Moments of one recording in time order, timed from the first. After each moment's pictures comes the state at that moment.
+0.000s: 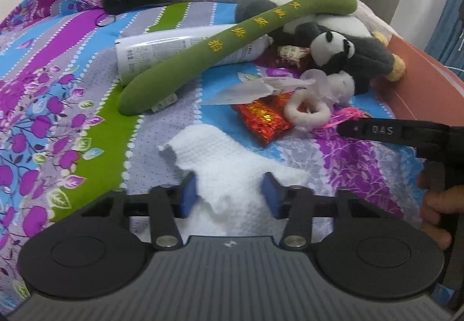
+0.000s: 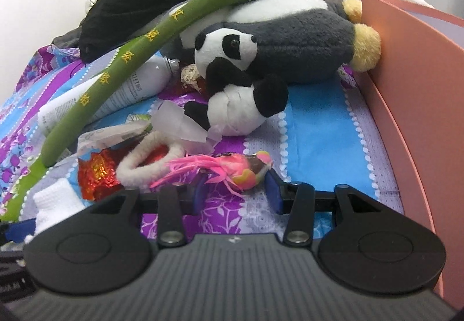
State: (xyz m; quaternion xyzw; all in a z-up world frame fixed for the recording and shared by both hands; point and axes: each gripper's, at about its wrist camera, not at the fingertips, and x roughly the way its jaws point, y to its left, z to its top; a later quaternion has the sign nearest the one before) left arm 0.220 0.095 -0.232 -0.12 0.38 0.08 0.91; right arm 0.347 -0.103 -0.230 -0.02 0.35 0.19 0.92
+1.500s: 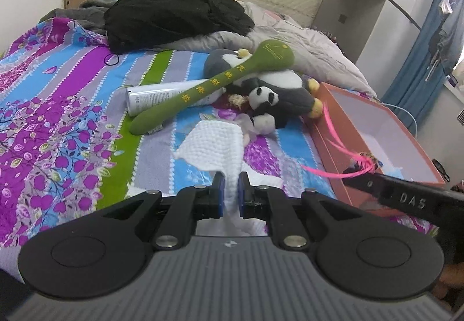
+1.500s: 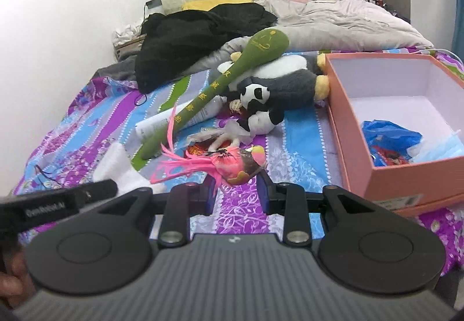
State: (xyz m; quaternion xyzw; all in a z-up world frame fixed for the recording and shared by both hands) left arm 0.083 0.046 -0.088 -0.16 0.33 0.05 0.93; right arm 0.160 -0.167 -0.096 0.02 0.31 0.21 0.93
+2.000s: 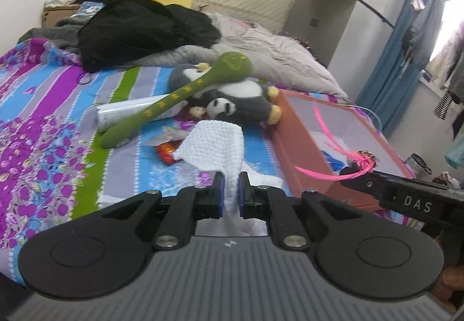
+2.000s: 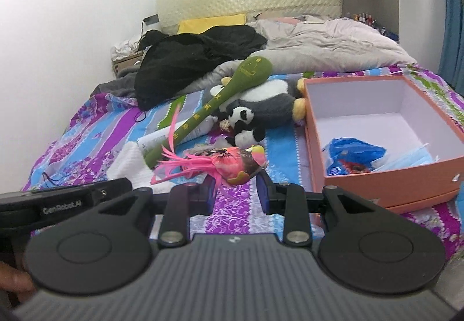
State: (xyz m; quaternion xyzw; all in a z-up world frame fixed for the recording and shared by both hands) left arm 0.067 -0.003 -0.048 -0.14 0.30 0.00 0.94; right arm 0.122 -0.209 -0.056 0.02 0.28 0.19 0.94
